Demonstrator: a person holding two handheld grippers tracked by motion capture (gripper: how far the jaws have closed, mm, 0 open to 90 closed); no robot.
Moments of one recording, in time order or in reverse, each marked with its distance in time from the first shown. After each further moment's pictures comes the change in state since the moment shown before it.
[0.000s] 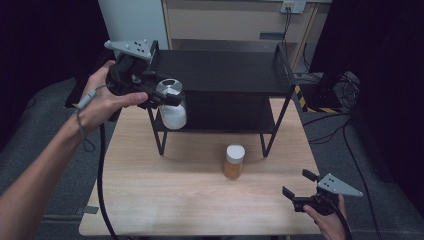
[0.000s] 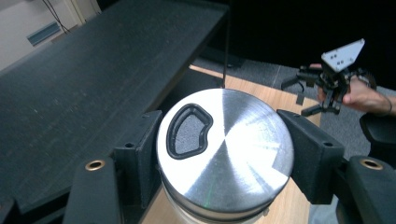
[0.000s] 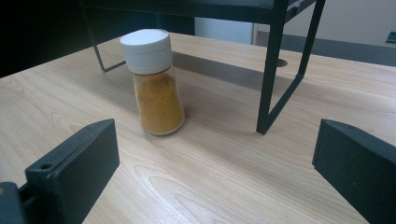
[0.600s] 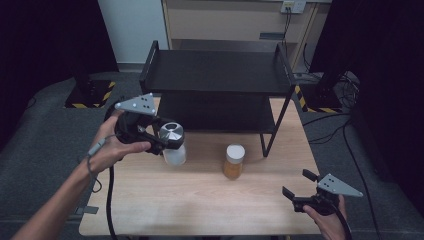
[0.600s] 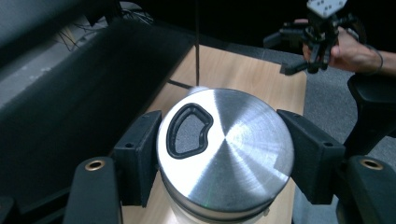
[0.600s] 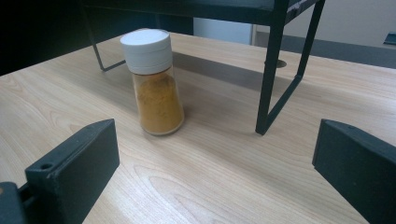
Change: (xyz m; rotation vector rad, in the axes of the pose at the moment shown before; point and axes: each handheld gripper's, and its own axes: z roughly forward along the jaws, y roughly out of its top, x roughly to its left) left arm -0.023 -0.078 0.031 0.016 -0.058 0.013; right arm 0.002 0.001 -0.001 0.001 -0.005 -0.008
